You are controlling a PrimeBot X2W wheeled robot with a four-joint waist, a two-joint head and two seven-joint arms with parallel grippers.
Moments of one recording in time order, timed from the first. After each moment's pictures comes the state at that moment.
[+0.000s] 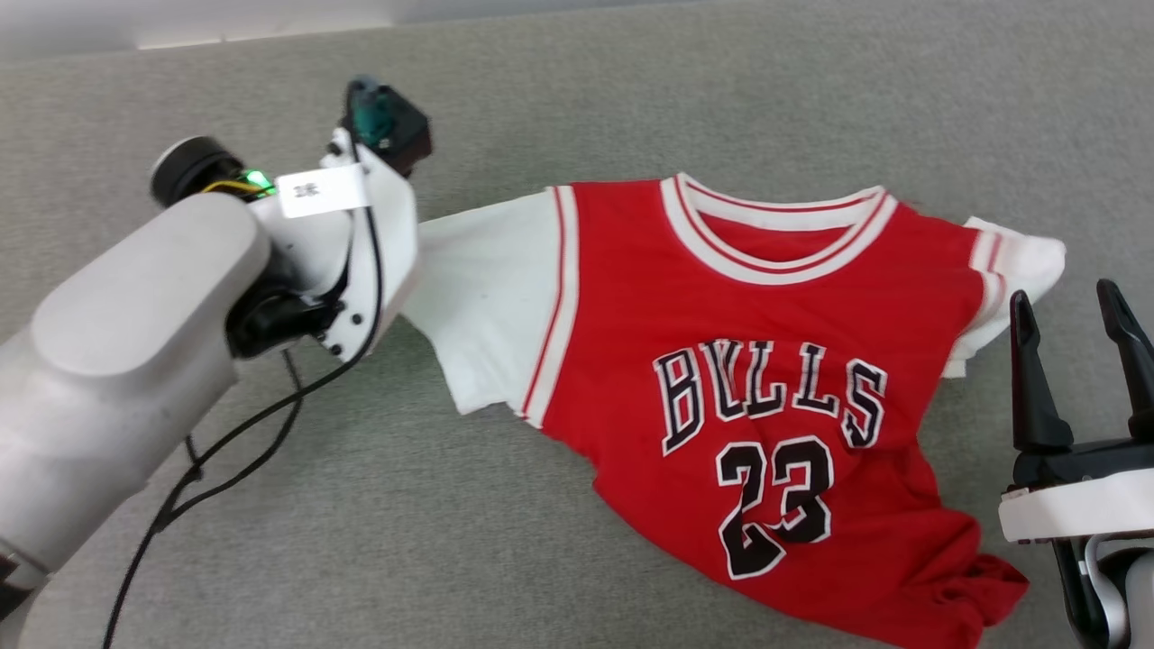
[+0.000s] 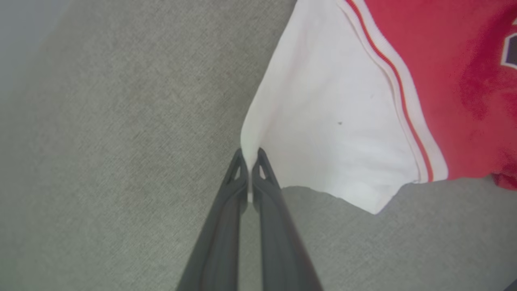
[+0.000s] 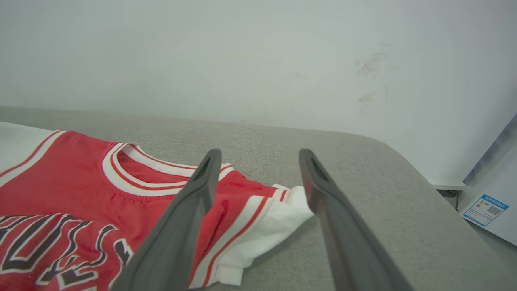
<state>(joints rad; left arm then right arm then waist) -1.17 0.62 -1.14 0.41 -0.96 -0.13 0.69 -0.15 -0.20 -0.09 0.02 0.12 0.13 -0.26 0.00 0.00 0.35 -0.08</state>
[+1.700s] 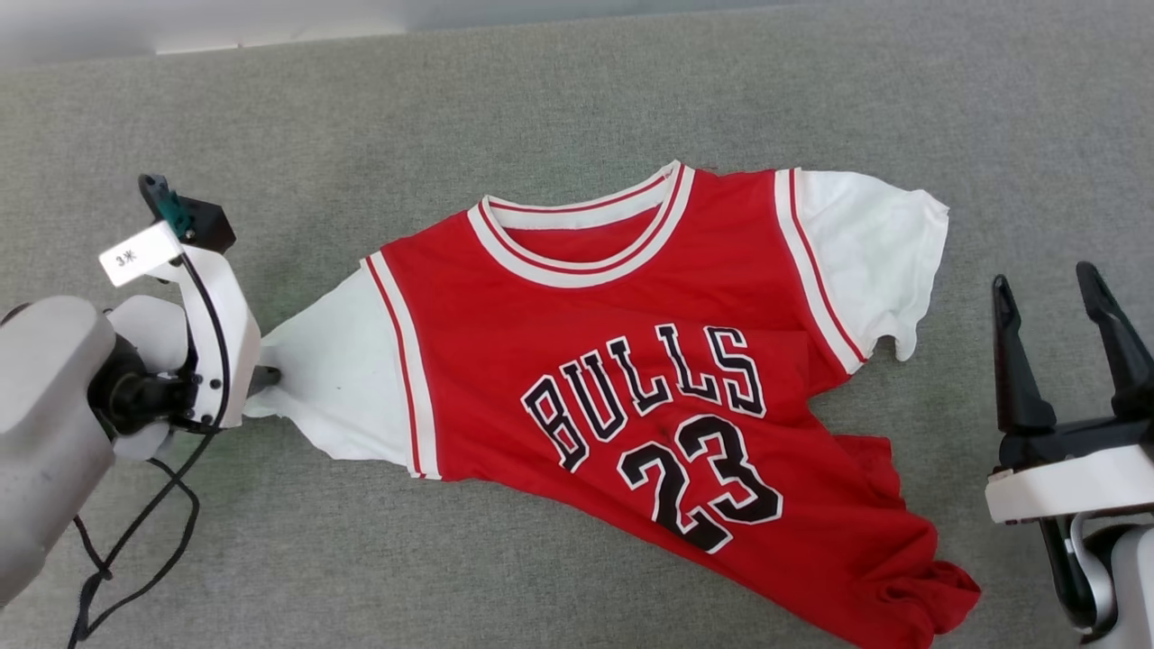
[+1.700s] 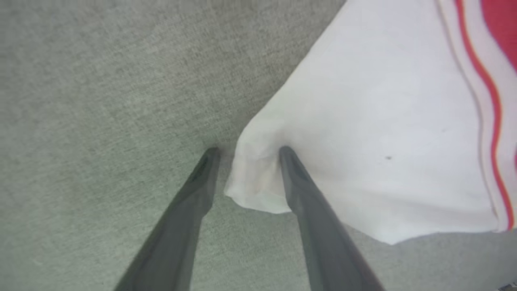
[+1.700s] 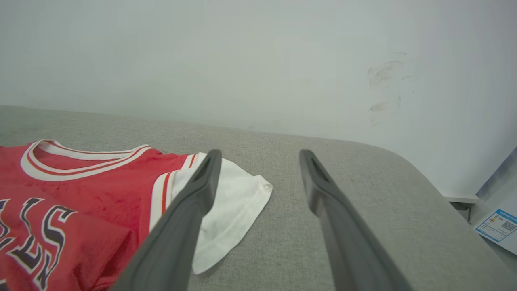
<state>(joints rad) -0.98 0.75 -1.10 0.59 -1.16 -0.08 0.76 -0.19 -0.21 -0.06 0.06 0.11 0.13 -0.26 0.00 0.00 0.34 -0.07</state>
